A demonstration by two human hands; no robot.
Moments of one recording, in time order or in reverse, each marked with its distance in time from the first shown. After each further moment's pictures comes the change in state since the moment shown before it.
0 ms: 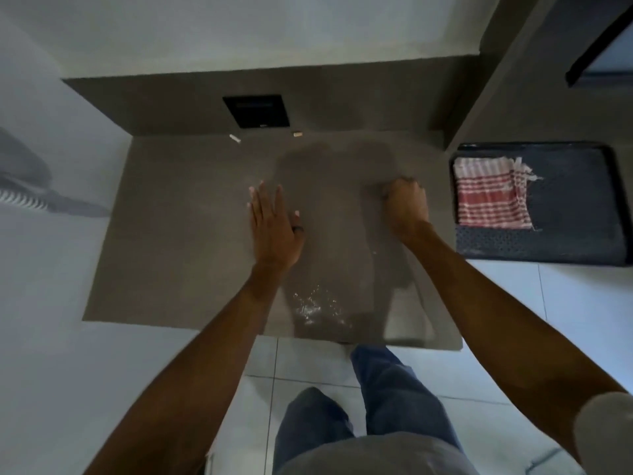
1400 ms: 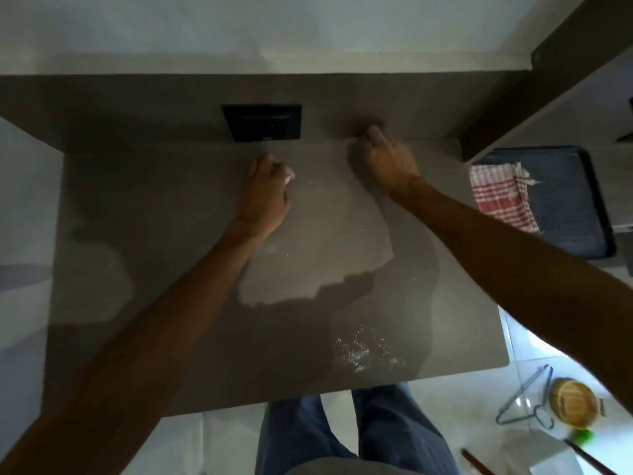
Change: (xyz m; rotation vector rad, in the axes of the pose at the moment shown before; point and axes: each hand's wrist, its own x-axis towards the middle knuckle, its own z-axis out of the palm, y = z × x) left_hand 0.172 -0.070 -0.009 -0.084 -0.148 0.374; right_hand 0.124 -0.095 0.025 -0.354 0.019 -0.247
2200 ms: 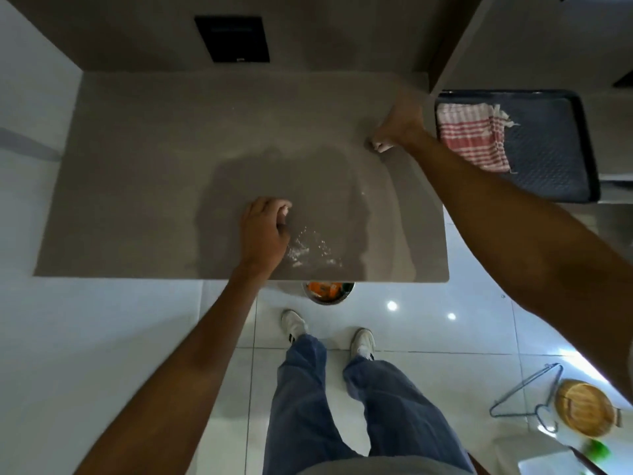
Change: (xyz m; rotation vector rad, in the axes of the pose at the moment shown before) left_hand -0.240 0.146 0.058 -0.155 0.197 -0.229; right_hand -0.127 0.077 -0.019 0.411 -0.316 0.364
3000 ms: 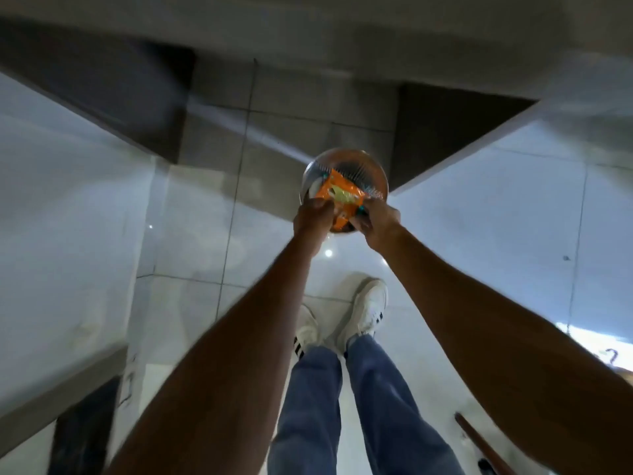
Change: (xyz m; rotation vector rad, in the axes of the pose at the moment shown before) left_hand -0.138 -0.144 0.372 -0.616 -0.442 -0.943; right_hand -0.074 0.165 0.509 1.224 -0.274 0.807
